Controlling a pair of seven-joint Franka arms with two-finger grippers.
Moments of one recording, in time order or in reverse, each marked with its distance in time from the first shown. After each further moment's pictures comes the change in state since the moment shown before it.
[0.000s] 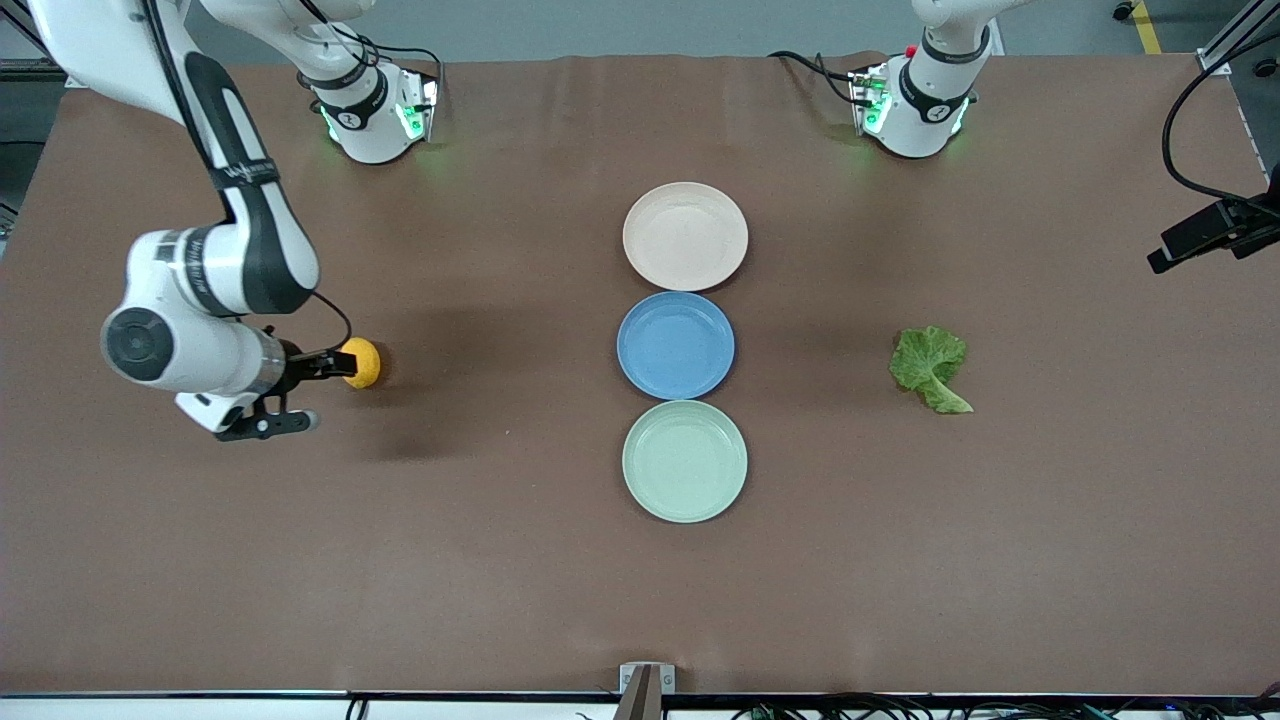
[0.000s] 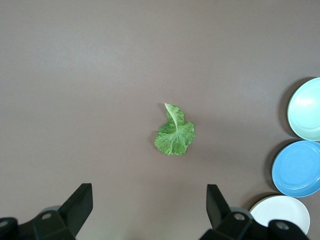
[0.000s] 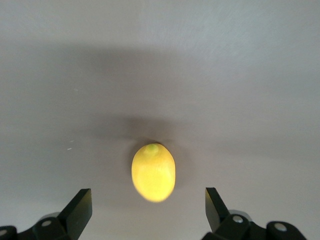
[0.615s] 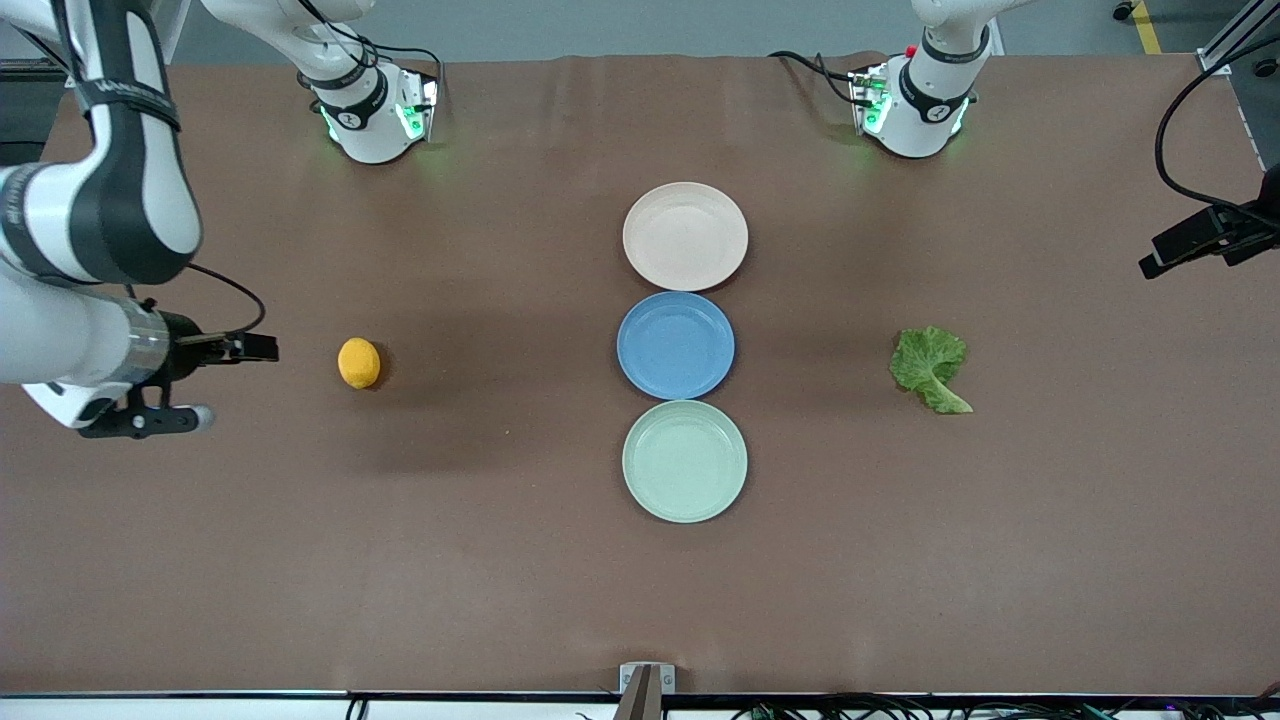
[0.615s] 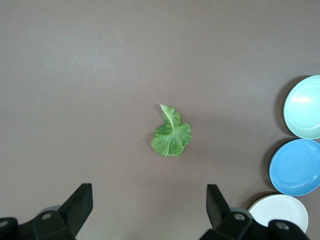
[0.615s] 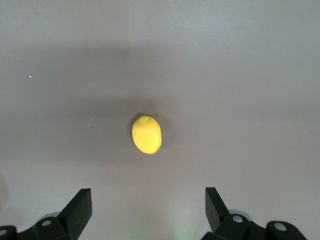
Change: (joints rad) left arm -0.015 0.009 -0.001 0.013 0.000 0.000 0.000; right arm -0.045 -0.010 -0.013 0.347 -0.002 -0.393 0.038
